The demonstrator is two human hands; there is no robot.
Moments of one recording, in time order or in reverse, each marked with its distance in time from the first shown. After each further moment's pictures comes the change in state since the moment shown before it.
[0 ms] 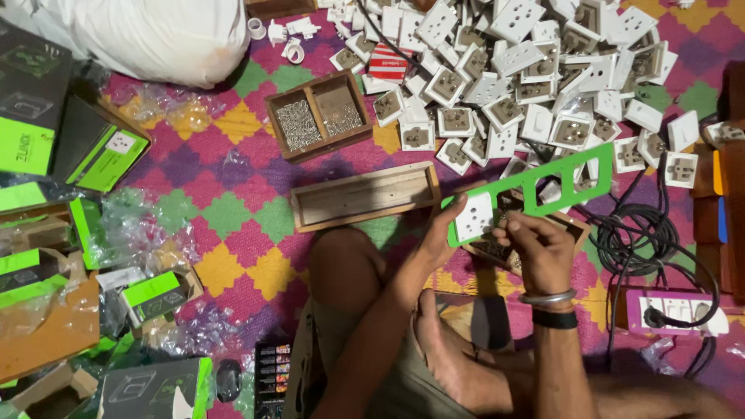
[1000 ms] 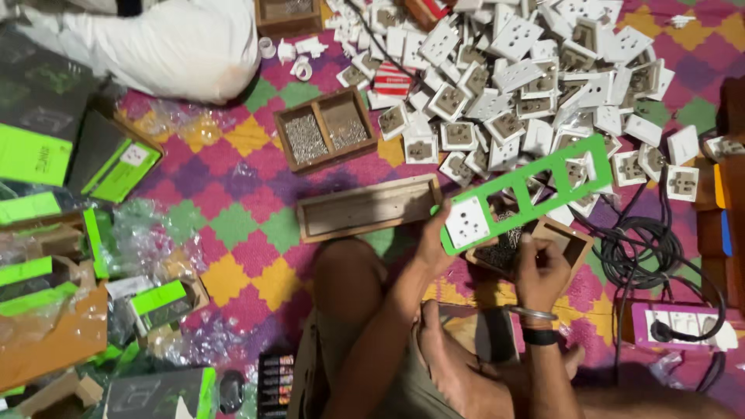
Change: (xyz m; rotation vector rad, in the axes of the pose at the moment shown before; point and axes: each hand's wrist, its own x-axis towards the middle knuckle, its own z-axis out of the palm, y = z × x) left_hand 0.009 0.017 -0.002 -0.182 0.004 0.023; right_hand 0.005 0.044 0.003 -0.499 0.309 -0.314
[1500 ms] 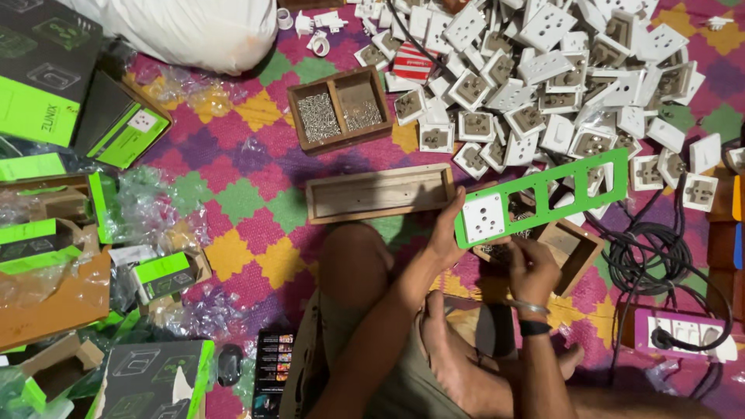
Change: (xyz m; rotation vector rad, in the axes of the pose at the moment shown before) left_hand -0.008 -0.004 0.006 0.036 -0.015 -0.013; right_hand -0.019 0.032 -0.002 -0.258 -0.113 -0.192
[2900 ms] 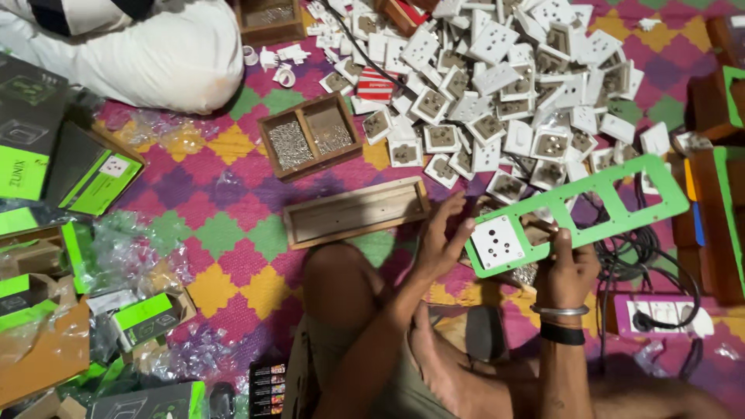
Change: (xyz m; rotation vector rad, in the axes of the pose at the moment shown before) left_hand -0.004 -0.007 0.024 1.117 0.211 0.418; right_hand 0.038 -0.020 -0.059 0.952 0.185 0.352
